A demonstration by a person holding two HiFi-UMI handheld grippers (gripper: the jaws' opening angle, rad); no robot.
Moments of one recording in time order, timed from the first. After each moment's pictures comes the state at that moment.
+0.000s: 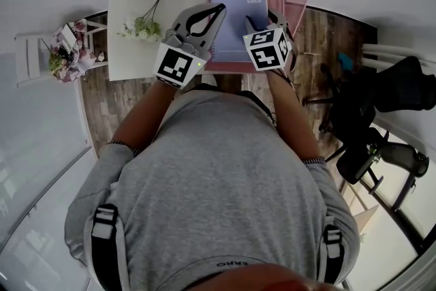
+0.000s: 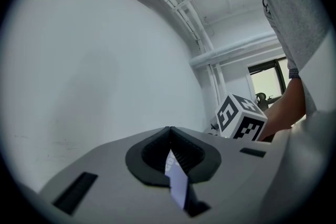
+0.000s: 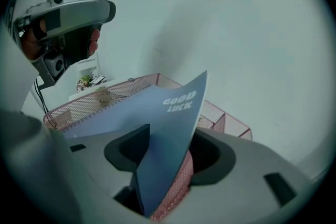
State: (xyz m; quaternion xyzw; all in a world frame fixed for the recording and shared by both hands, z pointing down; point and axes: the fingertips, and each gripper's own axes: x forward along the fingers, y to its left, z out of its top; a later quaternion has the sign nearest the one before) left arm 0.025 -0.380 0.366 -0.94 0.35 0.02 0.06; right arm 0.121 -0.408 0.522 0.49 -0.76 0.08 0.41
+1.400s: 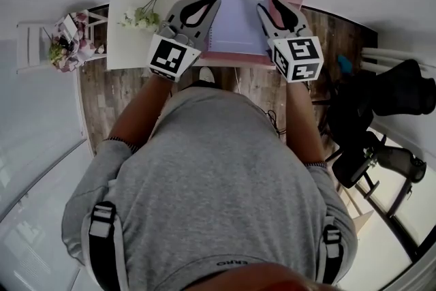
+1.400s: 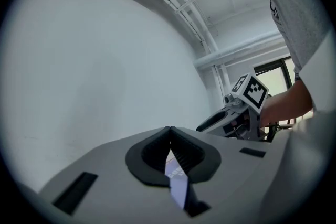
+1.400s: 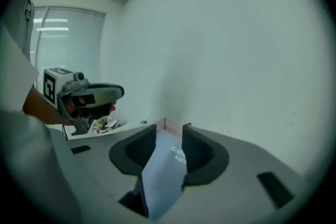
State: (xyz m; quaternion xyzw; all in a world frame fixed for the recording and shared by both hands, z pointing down) left arm 0.020 -0.368 0.350 -0.92 0.38 0.02 0.05; right arm 0.133 -0.384 0.419 0.46 -0.86 0.08 0.20
